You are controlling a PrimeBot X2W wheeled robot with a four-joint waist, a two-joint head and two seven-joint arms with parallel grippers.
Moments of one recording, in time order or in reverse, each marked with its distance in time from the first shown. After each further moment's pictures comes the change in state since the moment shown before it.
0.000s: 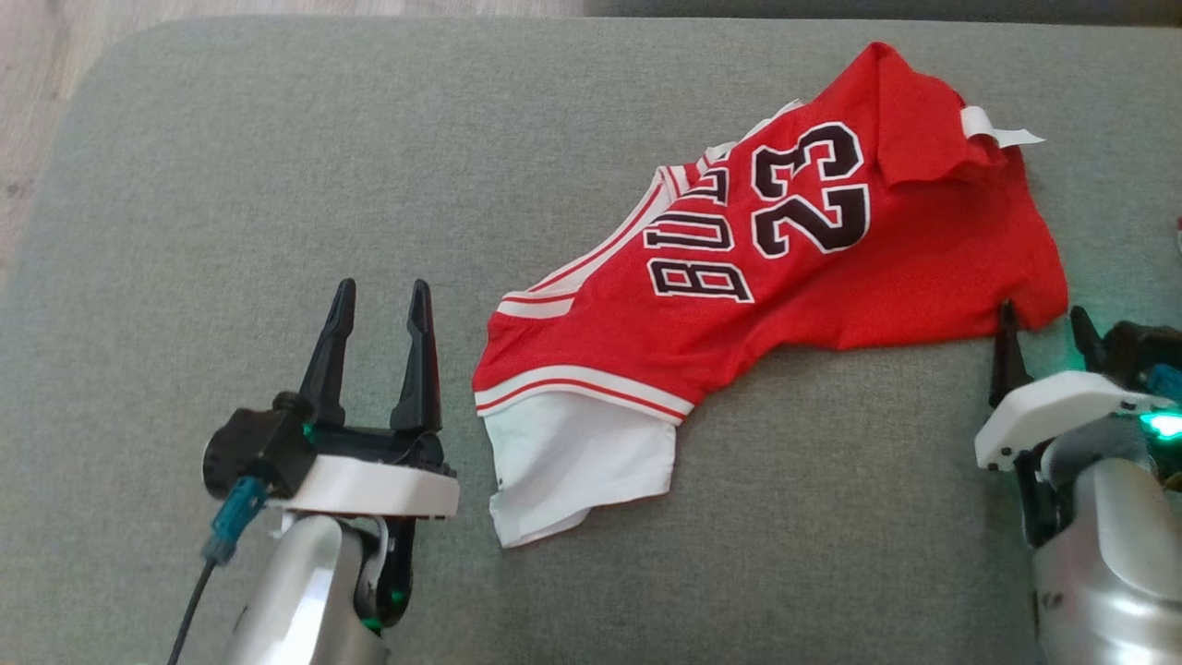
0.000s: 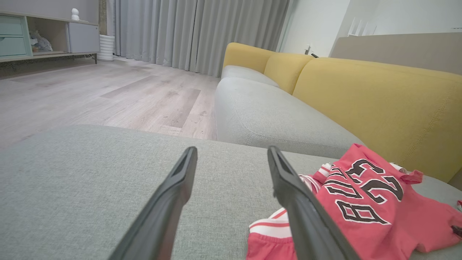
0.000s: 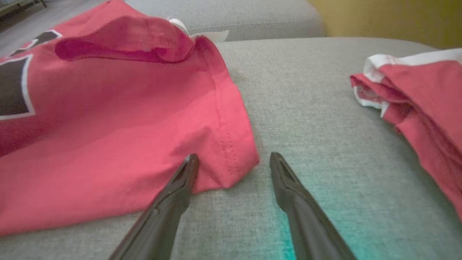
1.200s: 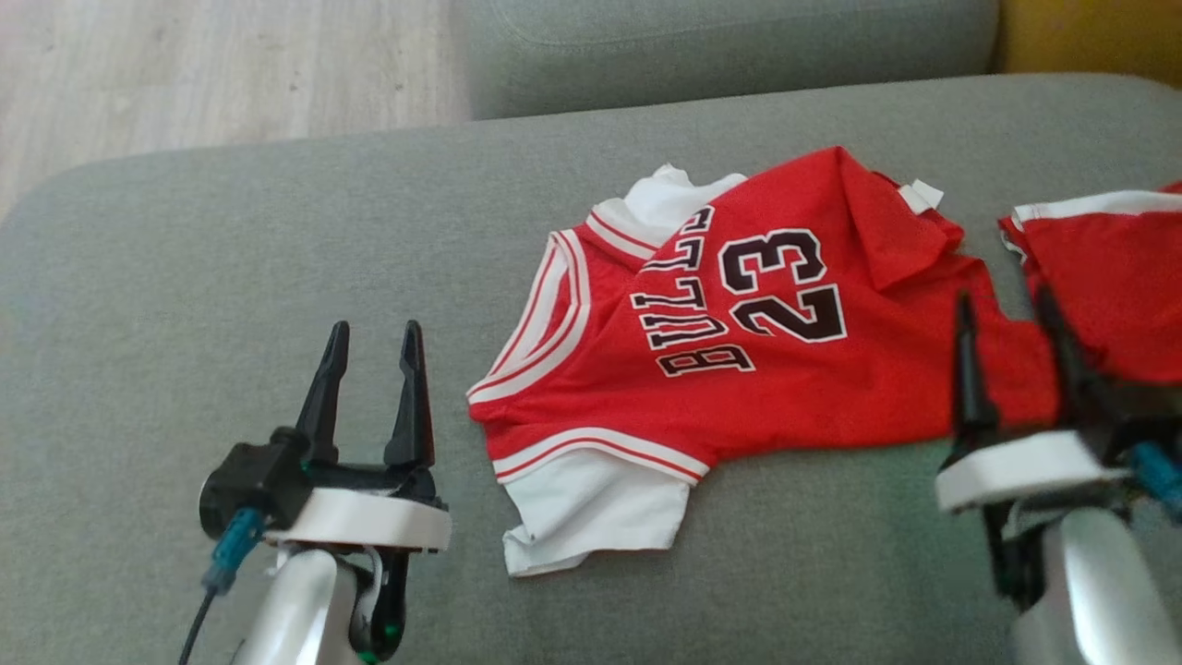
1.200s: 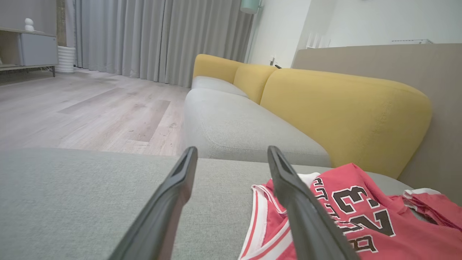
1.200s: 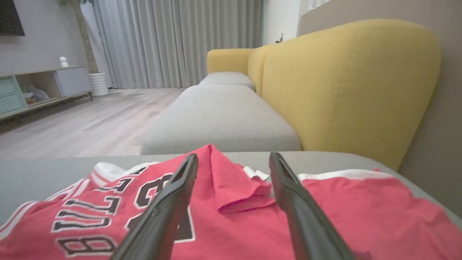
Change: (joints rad) left arm 0.056 0.001 0.020 0.016 0.004 0.001 0.000; right arm 0.200 0.003 0.205 -0.352 0.091 0.000 -0.147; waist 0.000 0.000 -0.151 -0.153
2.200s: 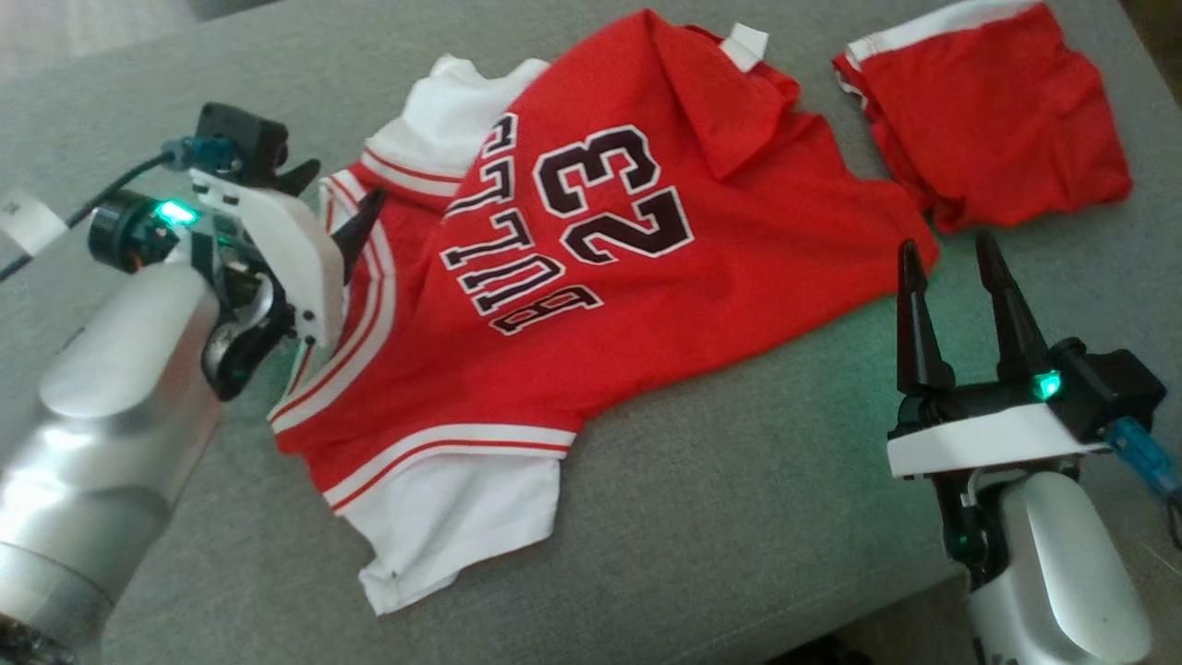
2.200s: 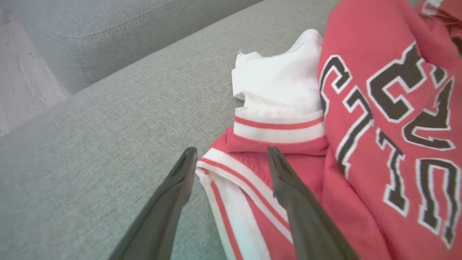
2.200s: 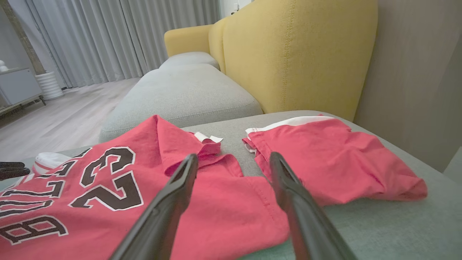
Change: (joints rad) left arm -0.702 0.379 -0.604 0.384 -0.421 -0.071 0.578; right arm -0.024 -0.001 0.170 -0.072 0.181 0.000 -0.036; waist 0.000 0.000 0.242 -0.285
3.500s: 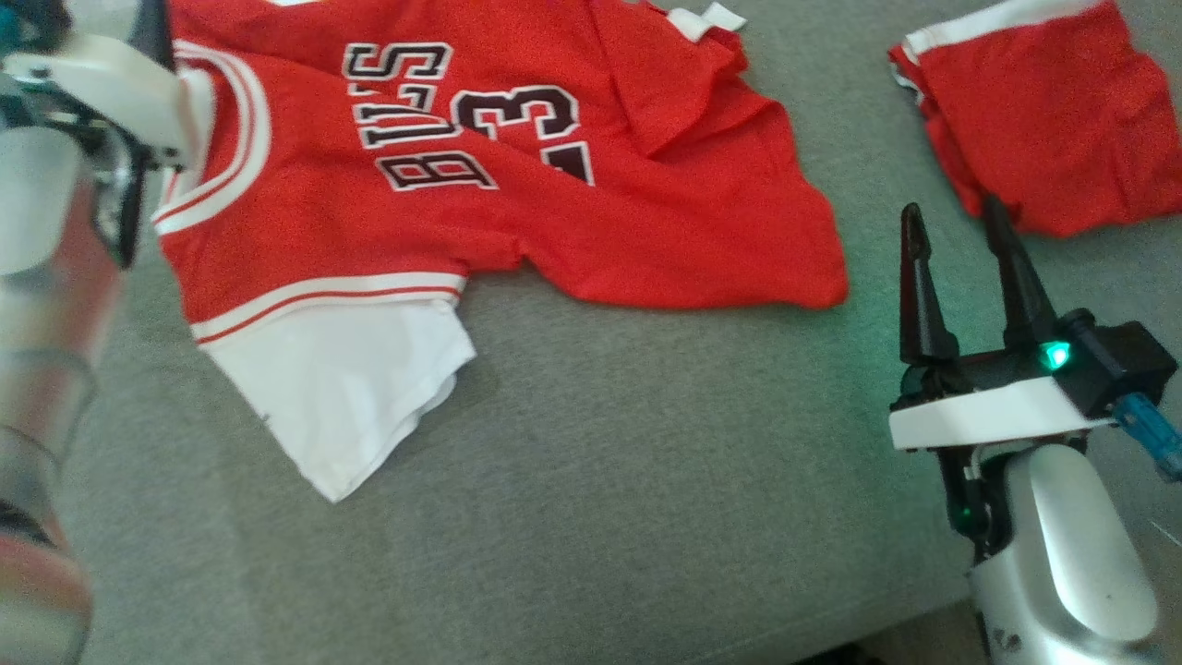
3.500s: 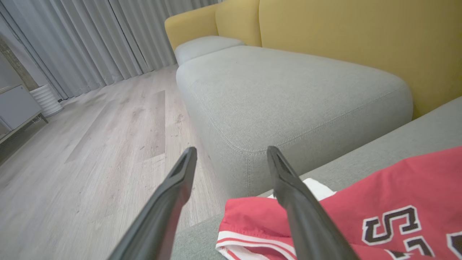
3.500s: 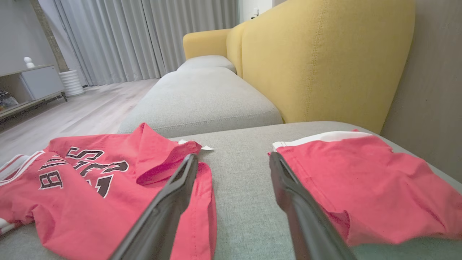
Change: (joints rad) left arm -0.313 -0.029 -0.065 0.432 0.042 0.176 -0.530; right arm -0.043 0.000 0.003 -0.022 -0.015 0.000 -0.001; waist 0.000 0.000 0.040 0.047
